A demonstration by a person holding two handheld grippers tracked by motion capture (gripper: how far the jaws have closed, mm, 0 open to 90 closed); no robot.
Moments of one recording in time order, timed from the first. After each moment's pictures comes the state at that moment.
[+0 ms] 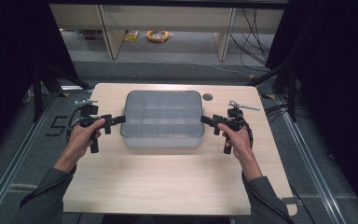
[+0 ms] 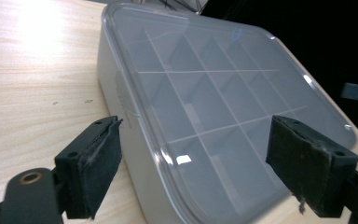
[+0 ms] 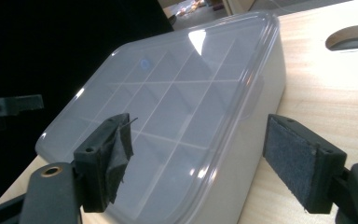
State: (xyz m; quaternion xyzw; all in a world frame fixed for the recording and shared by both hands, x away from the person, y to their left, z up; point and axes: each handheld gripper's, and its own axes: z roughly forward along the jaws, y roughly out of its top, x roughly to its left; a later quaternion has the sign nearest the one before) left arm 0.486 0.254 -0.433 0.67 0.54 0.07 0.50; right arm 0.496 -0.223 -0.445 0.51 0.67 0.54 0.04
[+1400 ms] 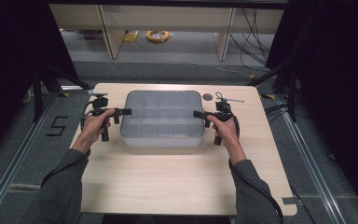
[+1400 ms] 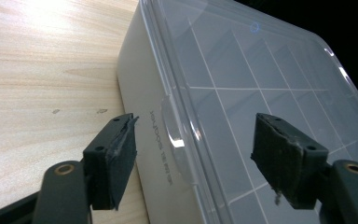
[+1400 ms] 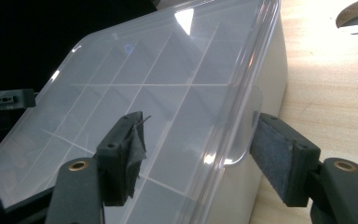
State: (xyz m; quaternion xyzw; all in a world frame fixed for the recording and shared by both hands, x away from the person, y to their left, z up) left arm 0.549 0.248 -0.464 0.65 0.60 0.03 0.47; right arm 0.547 -0.197 -0.468 0.54 0.68 0.50 0.02
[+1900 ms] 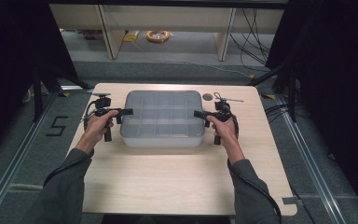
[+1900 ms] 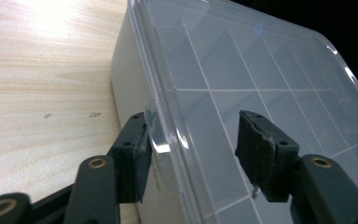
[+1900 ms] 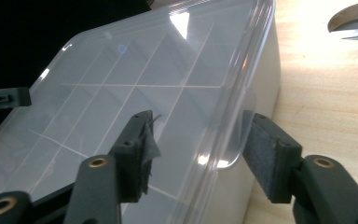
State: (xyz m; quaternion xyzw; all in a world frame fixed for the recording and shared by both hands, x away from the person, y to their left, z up) left arm 0.547 0.238 -0.463 0.65 0.60 0.05 0.47; right arm 0.546 -0.194 -0.466 0.55 0.68 0.49 0.03
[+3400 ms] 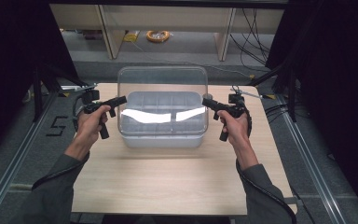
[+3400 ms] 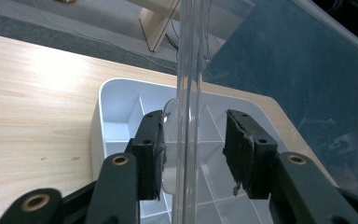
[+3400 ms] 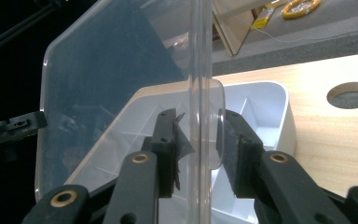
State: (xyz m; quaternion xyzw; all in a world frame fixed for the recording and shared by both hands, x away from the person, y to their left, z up) left arm 0.490 0.235 -0.387 0.59 0.58 0.12 0.55; right arm 0.502 -0.209 -0.394 0.53 0.62 0.58 0.06
